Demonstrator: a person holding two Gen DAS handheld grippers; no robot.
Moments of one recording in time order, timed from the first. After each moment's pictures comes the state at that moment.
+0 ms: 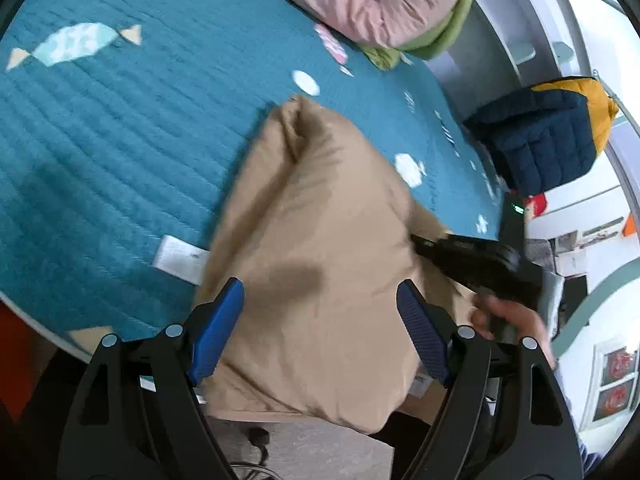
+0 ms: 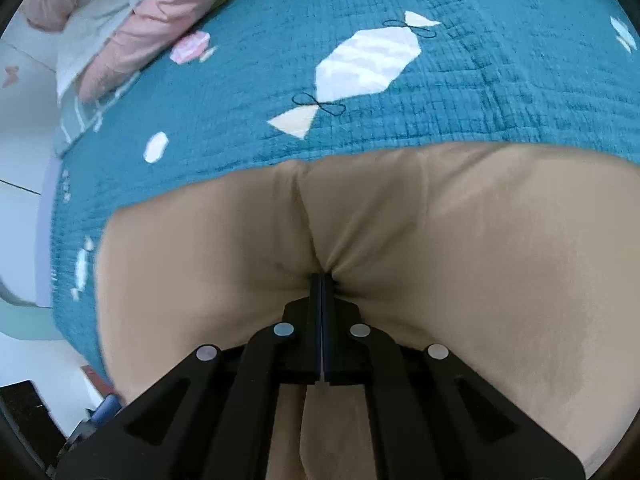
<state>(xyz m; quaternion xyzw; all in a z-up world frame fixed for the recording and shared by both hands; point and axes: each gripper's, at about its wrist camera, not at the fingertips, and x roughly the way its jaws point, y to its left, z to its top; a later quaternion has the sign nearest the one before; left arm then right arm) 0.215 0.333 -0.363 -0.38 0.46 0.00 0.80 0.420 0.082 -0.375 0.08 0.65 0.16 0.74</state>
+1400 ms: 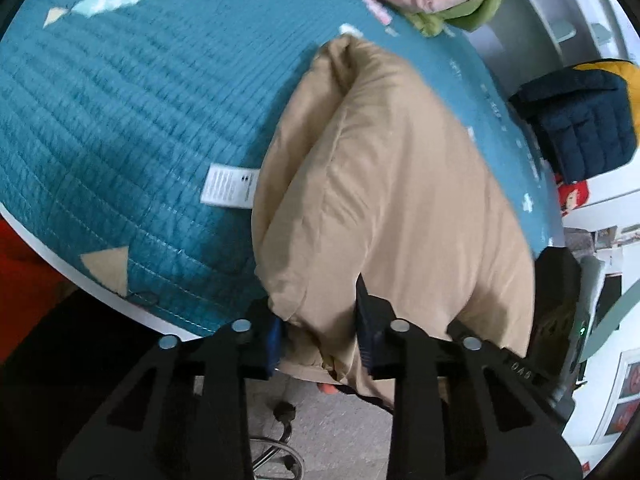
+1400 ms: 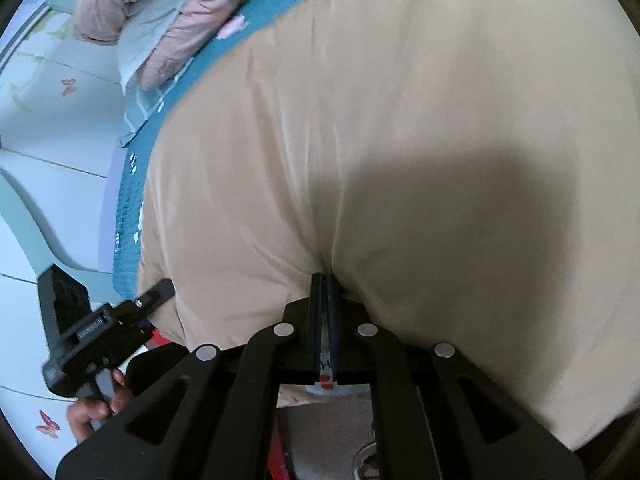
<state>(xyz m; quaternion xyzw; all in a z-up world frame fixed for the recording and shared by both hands) 0.196 0.298 -0.382 -0.36 0.52 0.05 0.77 0.267 0.019 -0.378 0.19 0.62 0.23 0.72</state>
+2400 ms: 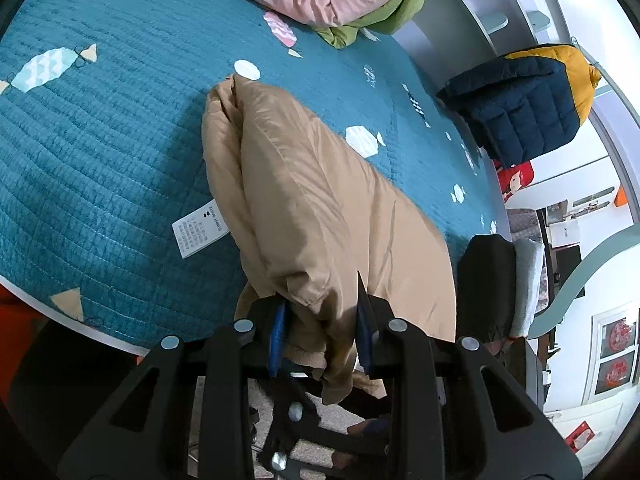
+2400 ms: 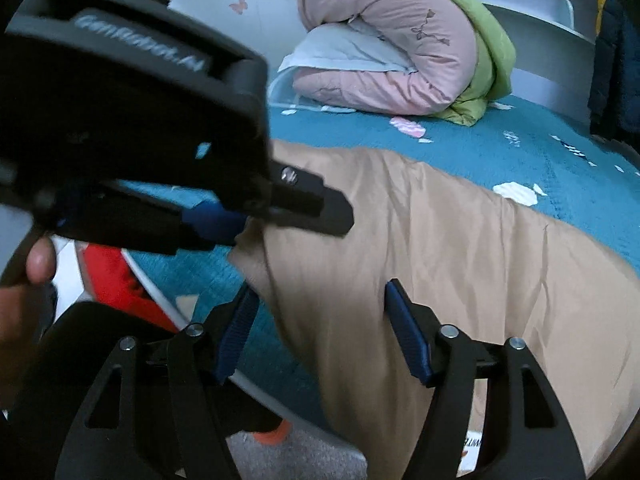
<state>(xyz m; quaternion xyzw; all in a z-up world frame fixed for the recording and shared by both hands) 0.224 0.282 -0.311 -0.37 0.49 -0.05 0.79 0.187 0.153 -0.320 -0.08 0.37 0.35 0.86</state>
